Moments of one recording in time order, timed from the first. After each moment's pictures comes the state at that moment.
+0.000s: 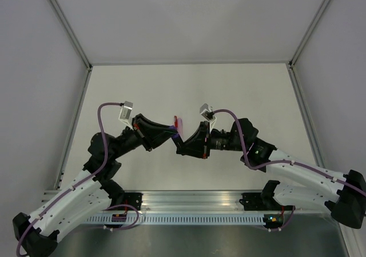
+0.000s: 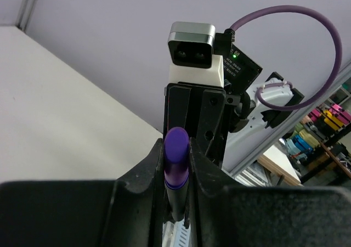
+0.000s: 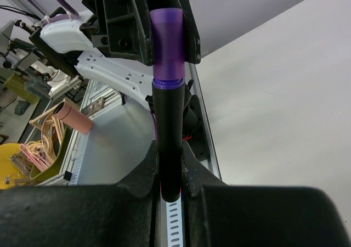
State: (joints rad) left arm -0.69 0.64 0.53 0.42 0.47 -0.79; right arm 0.94 1.02 0.69 0.36 -0.54 0.57
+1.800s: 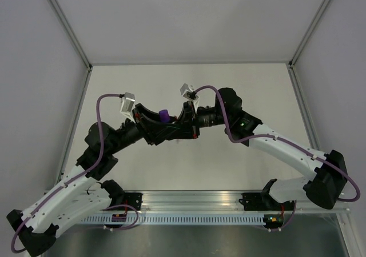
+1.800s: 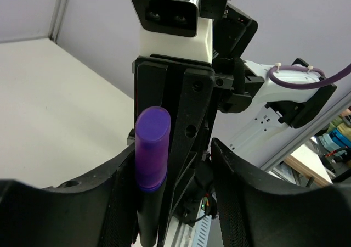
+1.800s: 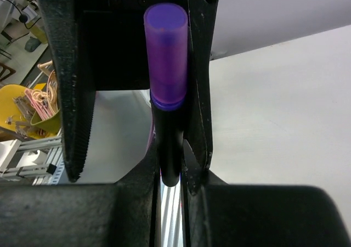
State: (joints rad) left arm -0.73 0.70 0.74 0.23 0.37 -0.63; right arm 0.82 1.33 1.12 0.18 -0.89 0.38
